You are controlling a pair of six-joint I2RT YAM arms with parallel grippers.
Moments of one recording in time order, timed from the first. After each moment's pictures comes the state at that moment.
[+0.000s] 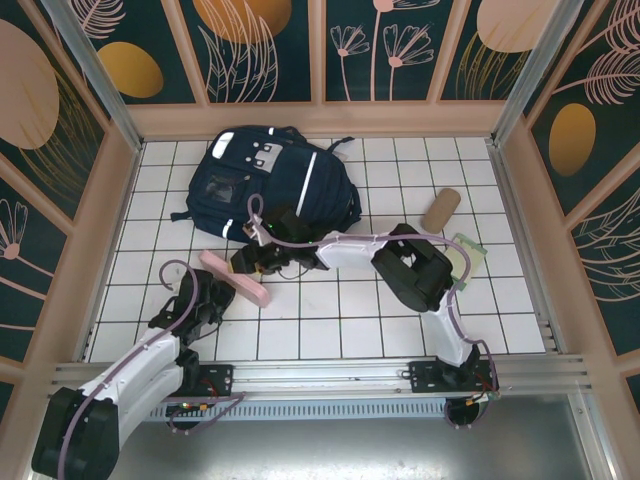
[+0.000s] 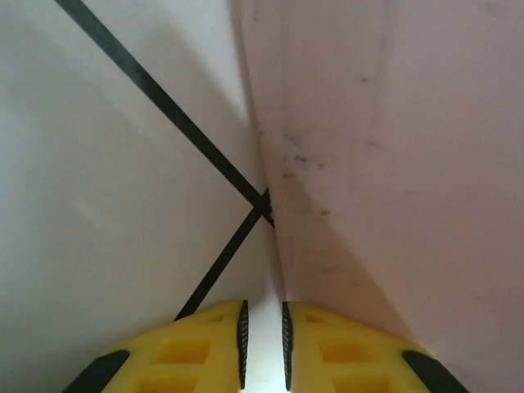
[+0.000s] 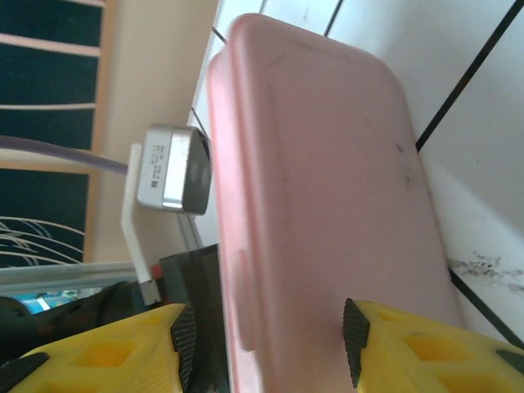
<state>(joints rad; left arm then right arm) -0.31 0.80 0.12 -0.16 0.02 -1.21 0.97 2.13 1.40 0.13 -0.69 0.81</state>
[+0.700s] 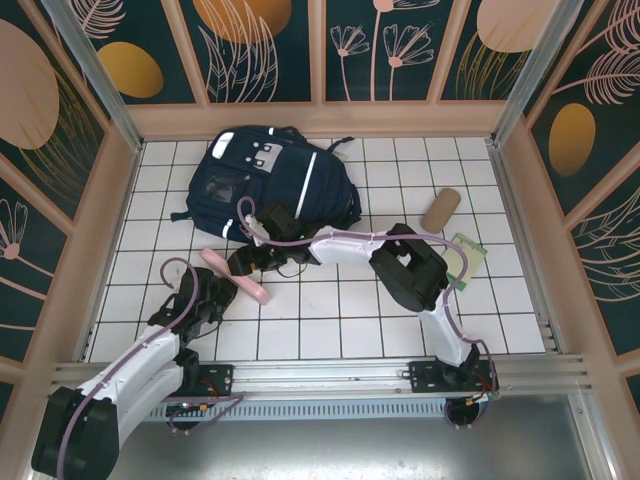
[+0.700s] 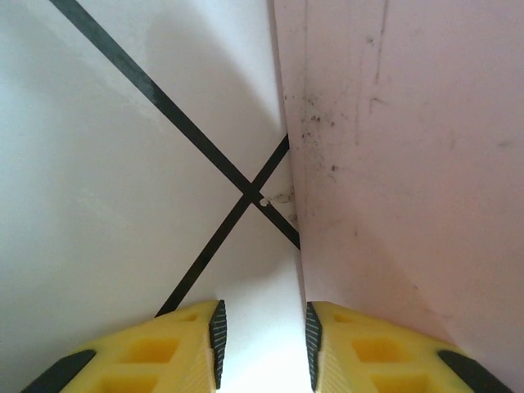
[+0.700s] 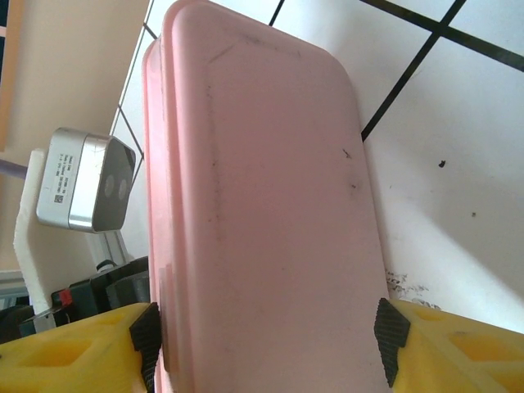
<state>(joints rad) -0.31 0.80 0.16 -0.20 0.03 -1.20 0.98 2.15 1.51 -0.10 -0.56 0.62</state>
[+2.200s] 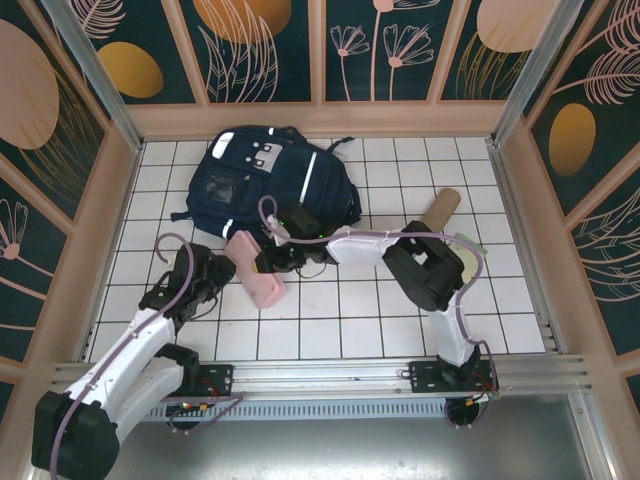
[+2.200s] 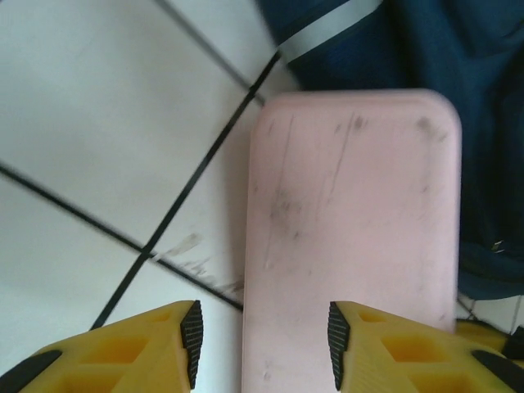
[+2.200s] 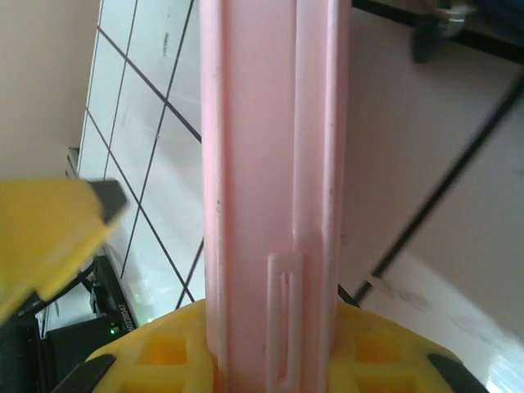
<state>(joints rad) -0.31 0.84 0.45 -0.42 -0.04 -1.04 0.90 2.04 1.31 -0.07 -0.57 0.66</state>
